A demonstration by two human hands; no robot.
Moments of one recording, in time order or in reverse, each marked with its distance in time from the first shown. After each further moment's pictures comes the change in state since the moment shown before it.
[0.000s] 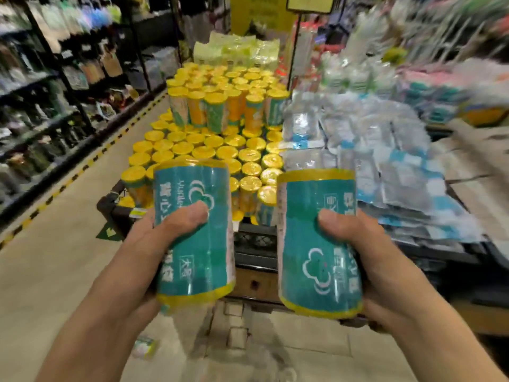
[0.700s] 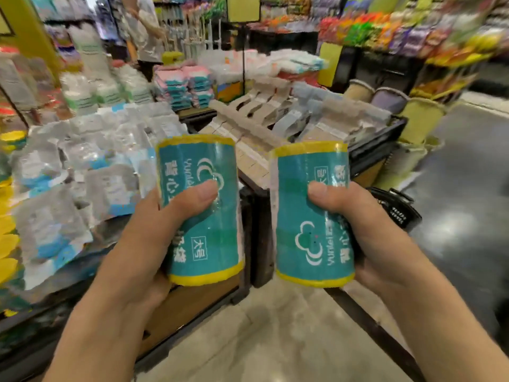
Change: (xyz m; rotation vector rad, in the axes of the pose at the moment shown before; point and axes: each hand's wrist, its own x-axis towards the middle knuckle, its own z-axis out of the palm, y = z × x) left_hand -0.051 -0.116 0.383 0.121 -0.769 -0.066; right_hand -0.316 -0.076 -0.230 -0.049 0.751 -0.328
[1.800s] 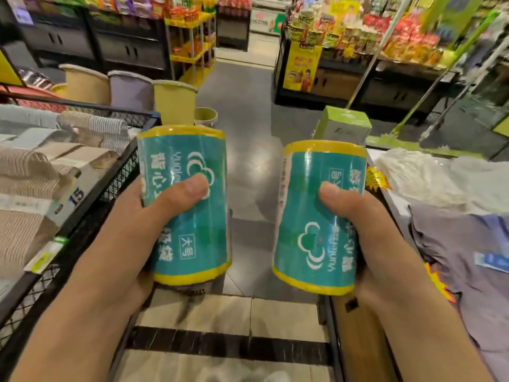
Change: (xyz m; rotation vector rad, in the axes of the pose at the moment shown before) left_hand 0.378 -0.180 0.551 -0.060 -0.797 -0.263; right_hand 0.019 -0.127 -0.530 0.083 0.960 -0.218
